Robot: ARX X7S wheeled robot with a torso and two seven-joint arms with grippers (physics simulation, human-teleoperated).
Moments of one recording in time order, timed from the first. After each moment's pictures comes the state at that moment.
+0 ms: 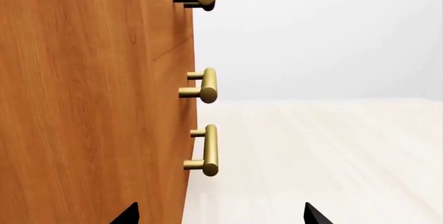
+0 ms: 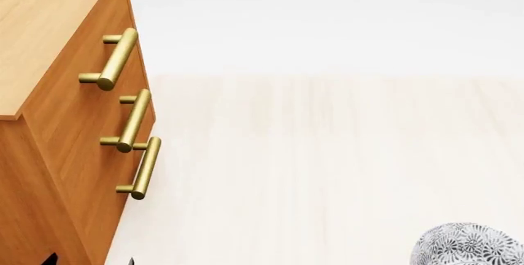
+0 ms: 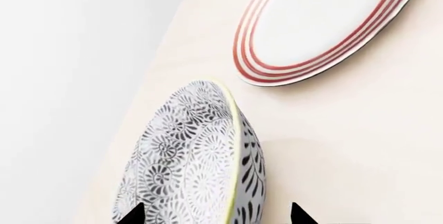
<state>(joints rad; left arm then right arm) 0.05 -0.28 0.34 0.16 -0.23 0.02 -0.34 -0.18 0.28 0.05 -0.18 1.22 -0.23 0.61</state>
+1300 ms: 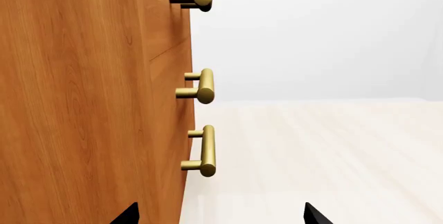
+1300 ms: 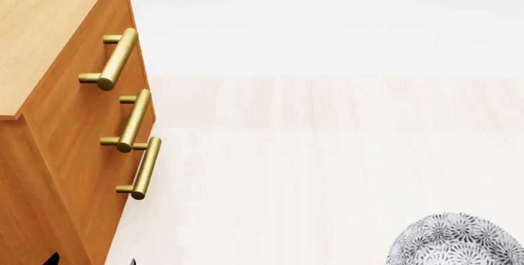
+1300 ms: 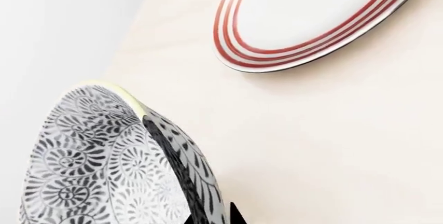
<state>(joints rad) 0.05 -0.30 0.36 0.16 -0.24 0.03 -0.35 -0.03 0.30 0.01 0.02 1.22 -0.18 0.66</state>
